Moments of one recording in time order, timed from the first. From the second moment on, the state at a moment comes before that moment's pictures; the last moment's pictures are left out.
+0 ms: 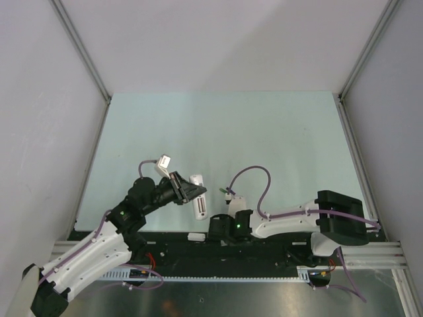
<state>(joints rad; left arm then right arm) -0.70 0.59 0.37 0.01 0.24 -0.98 1.46 1.61 0.92 -0.72 0.36 1.36</state>
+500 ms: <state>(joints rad) -0.66 0.54 0.38 -0.09 0.18 -0.94 1.48 1.58 1.00 -0.62 0.42 1.23</state>
